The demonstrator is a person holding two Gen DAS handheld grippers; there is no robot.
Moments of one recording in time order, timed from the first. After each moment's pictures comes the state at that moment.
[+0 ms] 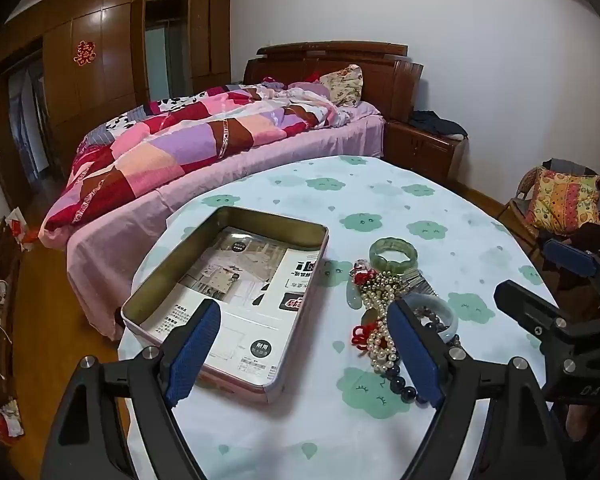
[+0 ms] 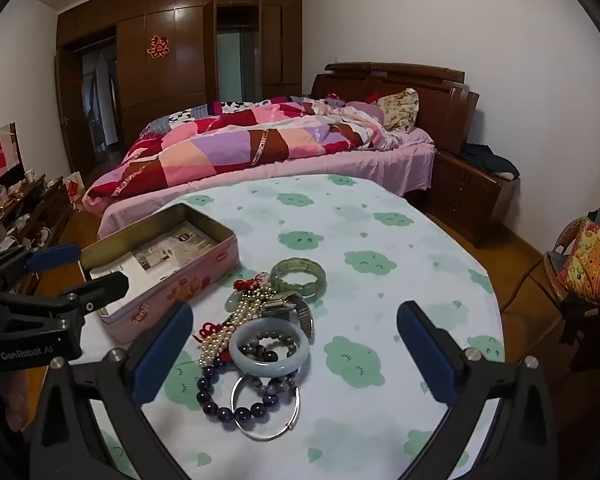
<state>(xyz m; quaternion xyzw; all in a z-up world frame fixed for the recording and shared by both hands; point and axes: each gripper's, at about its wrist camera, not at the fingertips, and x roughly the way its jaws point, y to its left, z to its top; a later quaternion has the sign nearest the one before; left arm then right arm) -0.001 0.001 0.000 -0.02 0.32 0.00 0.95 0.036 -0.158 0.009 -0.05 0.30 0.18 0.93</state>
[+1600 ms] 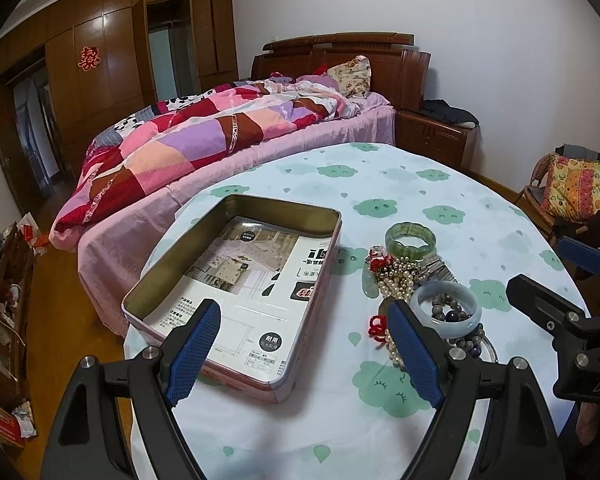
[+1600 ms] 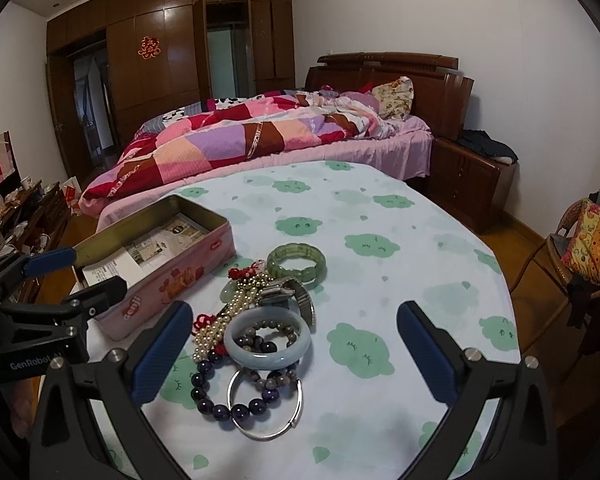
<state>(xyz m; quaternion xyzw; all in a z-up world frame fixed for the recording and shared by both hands) 0.005 -0.002 -0.017 0.01 0.34 0.03 0.94 0.040 -0.161 -0.012 -0.03 0.32 0.18 0.93</state>
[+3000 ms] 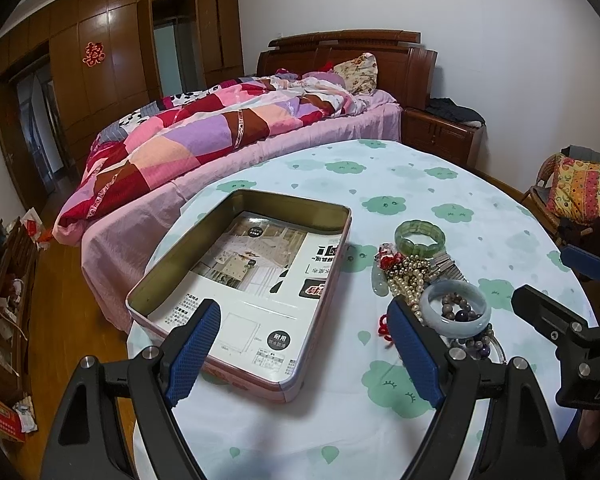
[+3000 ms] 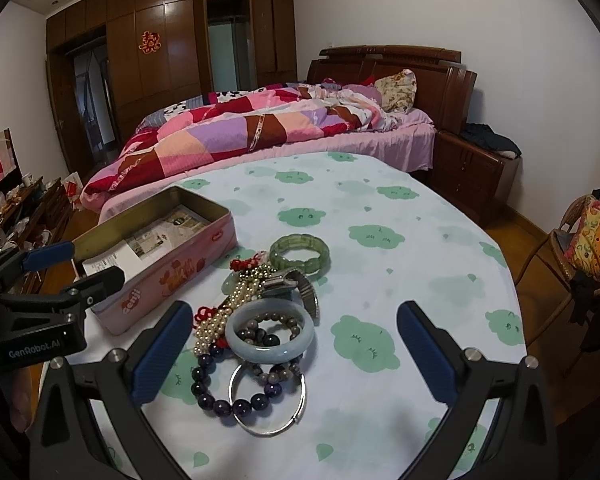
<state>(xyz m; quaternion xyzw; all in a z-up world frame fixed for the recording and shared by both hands) 0.007 0.006 -0.019 0.01 0.35 0.04 0.94 0.042 -0.158 -0.023 -0.03 0.33 0.19 0.93</state>
